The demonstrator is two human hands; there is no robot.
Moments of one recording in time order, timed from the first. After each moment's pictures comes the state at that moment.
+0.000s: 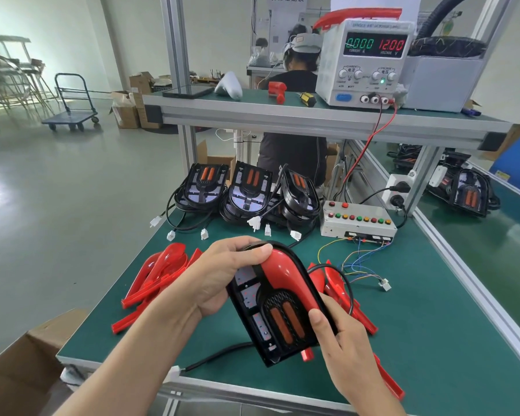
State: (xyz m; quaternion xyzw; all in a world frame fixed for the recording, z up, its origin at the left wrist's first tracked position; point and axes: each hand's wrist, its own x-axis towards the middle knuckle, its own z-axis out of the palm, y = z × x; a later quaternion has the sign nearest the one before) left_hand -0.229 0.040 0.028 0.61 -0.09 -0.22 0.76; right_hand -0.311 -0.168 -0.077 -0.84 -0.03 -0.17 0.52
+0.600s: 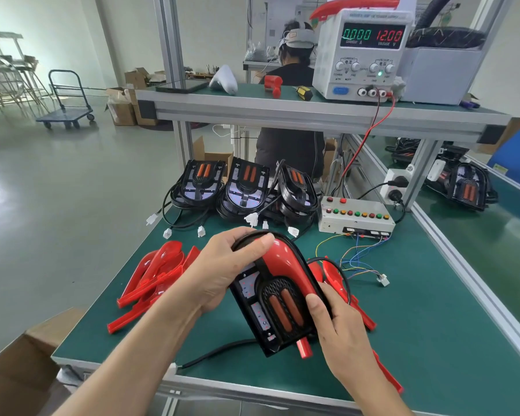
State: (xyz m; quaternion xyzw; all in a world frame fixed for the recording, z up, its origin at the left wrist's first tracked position) left_hand -0.223 0.031 0.019 0.65 -0.11 -0.11 0.74; right_hand -0.299 -0.166 -0.072 -0.84 -0.04 -0.20 0.50
